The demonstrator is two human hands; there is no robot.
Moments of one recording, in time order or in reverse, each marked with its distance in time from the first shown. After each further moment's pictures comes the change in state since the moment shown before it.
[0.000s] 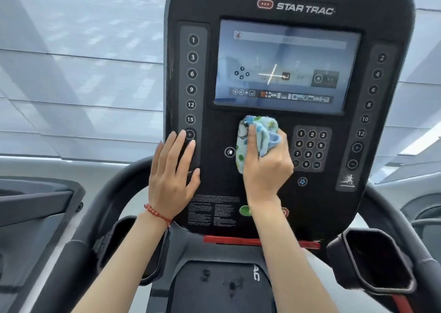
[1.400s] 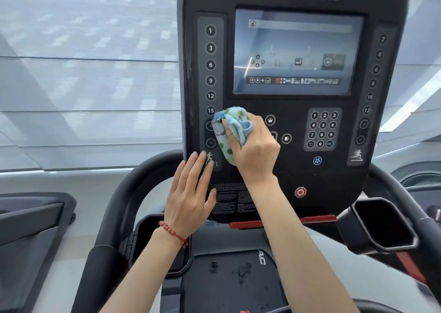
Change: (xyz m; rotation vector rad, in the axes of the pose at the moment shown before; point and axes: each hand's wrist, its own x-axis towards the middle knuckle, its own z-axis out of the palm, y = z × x) left_hand -0.047 -0.012 -0.021 -0.134 -0.136 0.105; right_hand -0.022 -0.034 0.026 -0.156 -0.036 -0.395
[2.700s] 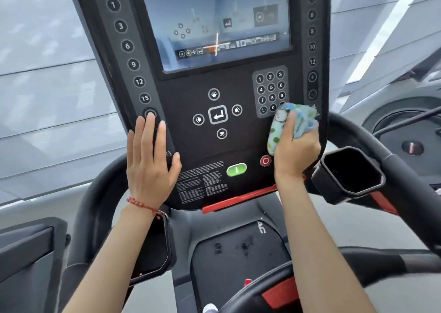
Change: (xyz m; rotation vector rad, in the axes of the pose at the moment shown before) left_hand 0.043 -0.007 0.014 0.058 0.035 0.024; right_hand -0.050 0.103 -0.069 -0.162 0.249 0.891
